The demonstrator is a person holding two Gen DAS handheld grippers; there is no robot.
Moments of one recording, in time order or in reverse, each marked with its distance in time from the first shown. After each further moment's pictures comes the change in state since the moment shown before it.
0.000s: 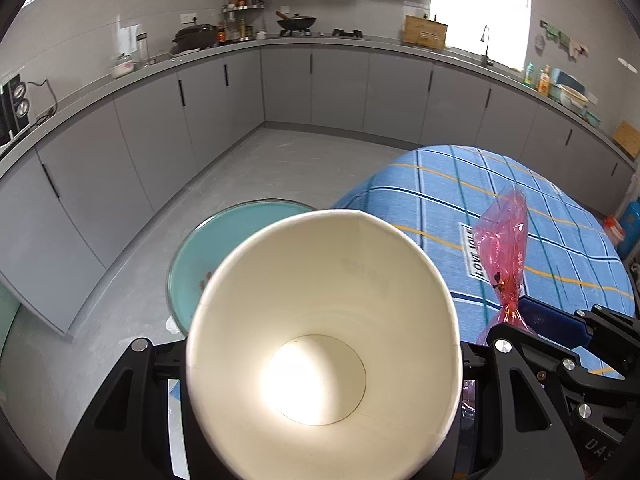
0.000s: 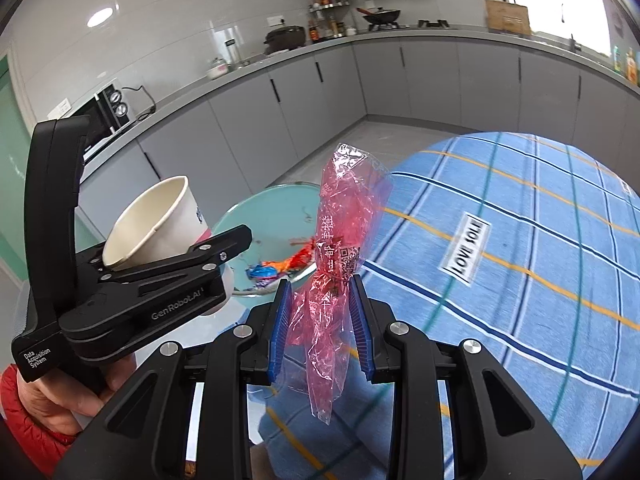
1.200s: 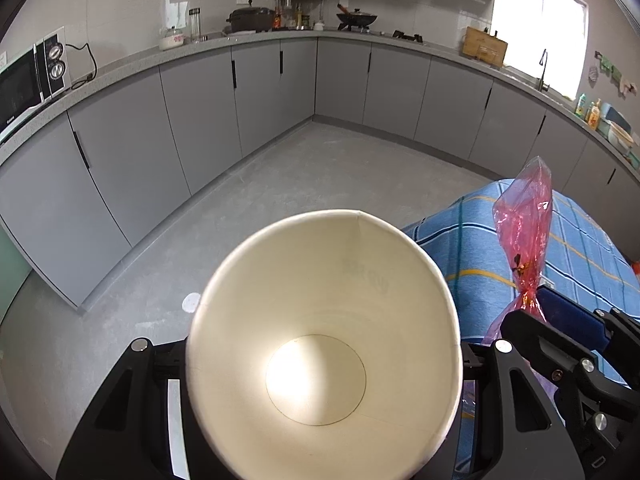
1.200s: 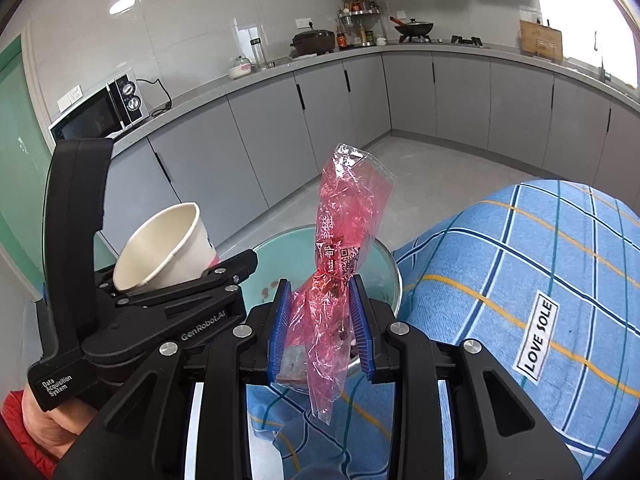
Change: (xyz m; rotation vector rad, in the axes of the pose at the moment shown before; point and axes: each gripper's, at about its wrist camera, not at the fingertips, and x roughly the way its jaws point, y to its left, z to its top) left arm 0.049 0.078 0.030 -0.137 0.027 0.108; right arm 0.075 0.043 0.057 -0.079 -0.022 0.028
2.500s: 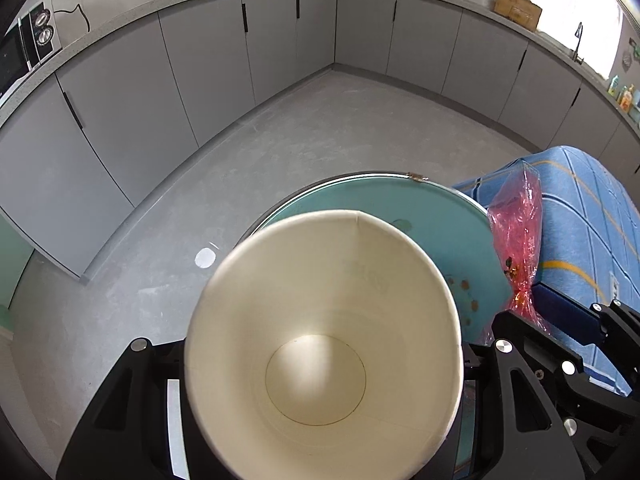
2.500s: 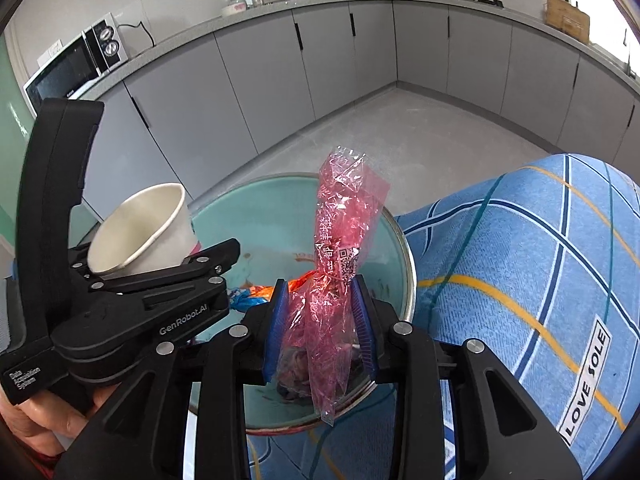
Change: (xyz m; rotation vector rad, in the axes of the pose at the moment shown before) left arm 0.099 0.018 -0.004 -0.025 0.190 0.060; right arm 0.113 -0.013 0.006 -0.051 0.203 -0.026
